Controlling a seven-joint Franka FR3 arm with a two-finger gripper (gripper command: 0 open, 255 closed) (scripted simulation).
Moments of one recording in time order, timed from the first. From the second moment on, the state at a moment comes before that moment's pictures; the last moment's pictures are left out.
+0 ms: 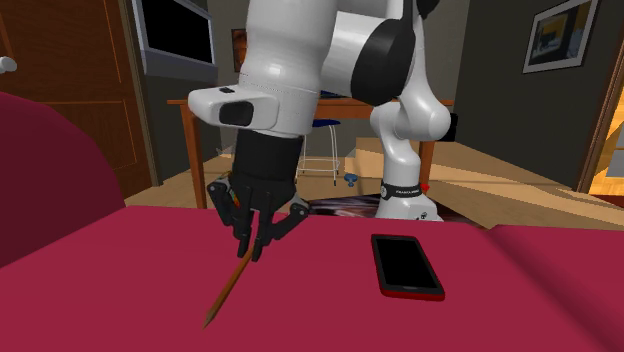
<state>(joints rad) 0.32 0.24 0.44 -1.99 -0.41 2.26 -0.19</state>
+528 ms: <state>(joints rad) 0.31 0.19 0.46 -1.95 -0.36 2.18 -0.23</state>
